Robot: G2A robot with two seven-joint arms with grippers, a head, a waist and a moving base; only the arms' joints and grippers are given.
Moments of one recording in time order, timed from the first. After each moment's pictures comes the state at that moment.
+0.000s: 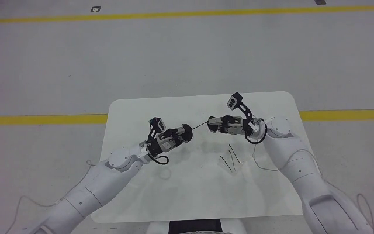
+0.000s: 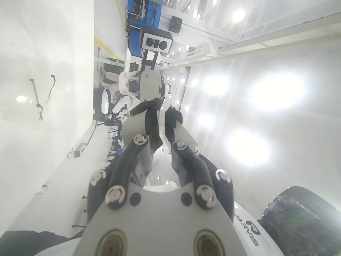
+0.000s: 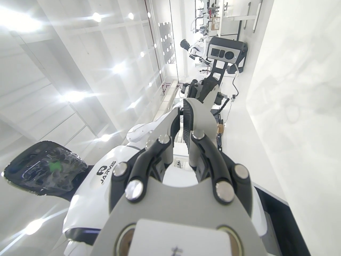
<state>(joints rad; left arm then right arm) 1.16 -0.95 -0.71 -1.45 -0.98 -0.34 -0.64 -0.98 -1.21 1.07 -0.98 0.70 -0.23 1.35</state>
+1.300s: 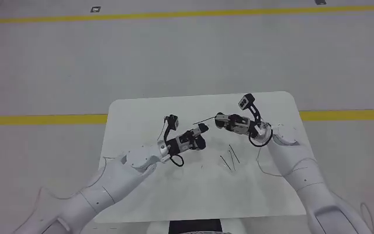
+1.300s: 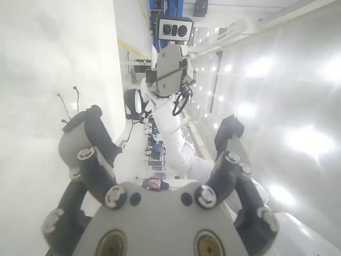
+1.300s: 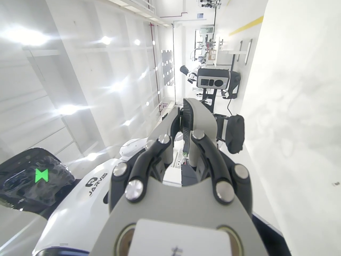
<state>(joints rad) 1.08 -1.05 -0.63 -1.46 -0.64 -0.28 -0.46 -1.08 -1.18 1.16 -1.06 0.66 -0.31 1.21</state>
